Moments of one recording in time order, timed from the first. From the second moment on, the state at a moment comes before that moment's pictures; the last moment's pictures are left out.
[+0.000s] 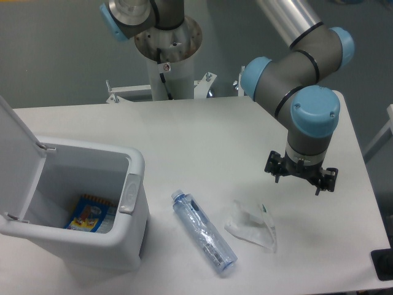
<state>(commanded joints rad) 2.61 -2.06 -1.41 -1.13 1.65 1.04</state>
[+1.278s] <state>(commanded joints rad) 2.60 -2.01 -1.65 -0.89 1.65 1.02</state>
